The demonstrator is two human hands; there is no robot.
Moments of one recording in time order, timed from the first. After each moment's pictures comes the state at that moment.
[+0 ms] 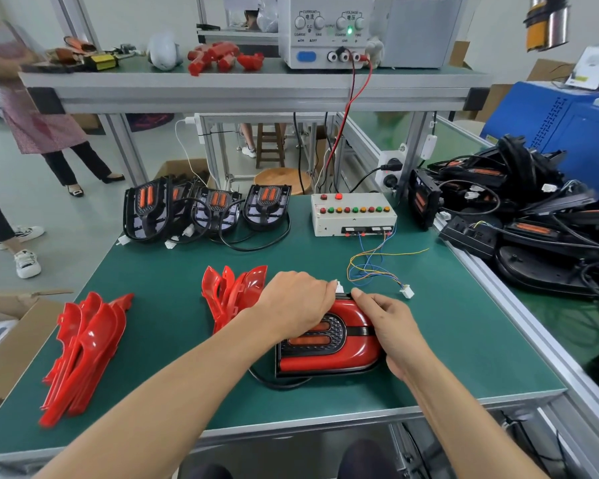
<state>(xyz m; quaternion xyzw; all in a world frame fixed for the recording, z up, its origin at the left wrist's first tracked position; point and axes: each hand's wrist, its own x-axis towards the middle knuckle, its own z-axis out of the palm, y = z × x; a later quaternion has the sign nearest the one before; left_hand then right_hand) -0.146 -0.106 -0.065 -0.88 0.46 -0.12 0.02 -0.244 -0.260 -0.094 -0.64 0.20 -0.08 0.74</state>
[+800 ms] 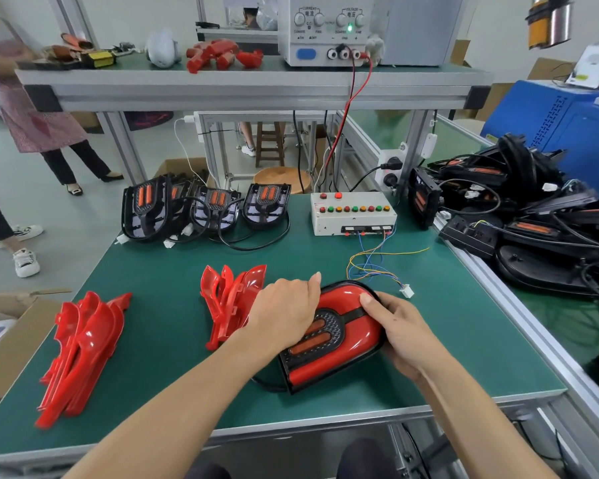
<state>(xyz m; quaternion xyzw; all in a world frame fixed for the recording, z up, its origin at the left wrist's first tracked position) -0.162 -0.100 -0.074 -0.96 0.27 0.01 -0.12 -0.249 -0.274 -0.097 -0.58 0.13 -0.04 0.80</state>
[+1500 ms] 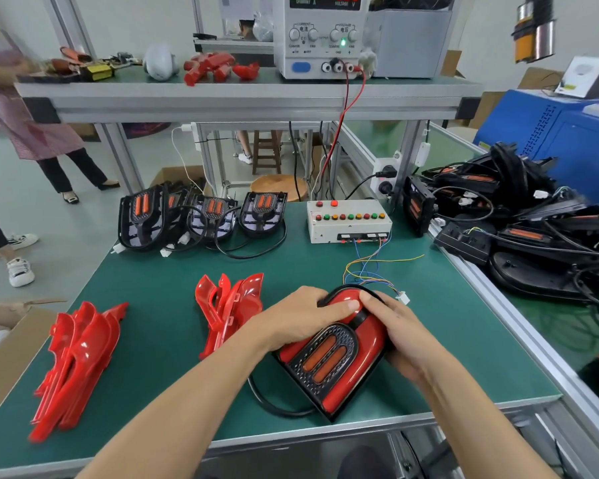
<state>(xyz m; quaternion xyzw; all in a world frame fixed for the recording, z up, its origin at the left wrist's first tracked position) -0.154 -0.113 -0.068 -0.82 0.26 0.28 -0.43 -0.247 -0.280 -0.081 -0.57 0.15 0.00 0.81</state>
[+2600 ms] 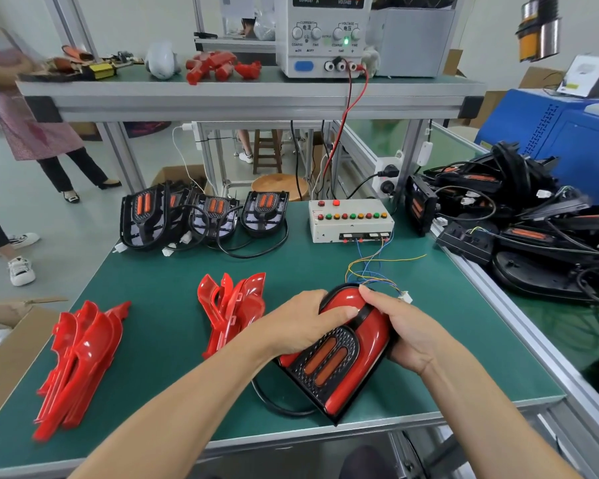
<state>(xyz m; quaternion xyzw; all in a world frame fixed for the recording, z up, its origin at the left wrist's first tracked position) -0.162 -0.103 -0.065 -0.81 0.32 0.25 -0.43 -0.241 -0.281 -0.065 -0.51 0.19 0.08 0.83</state>
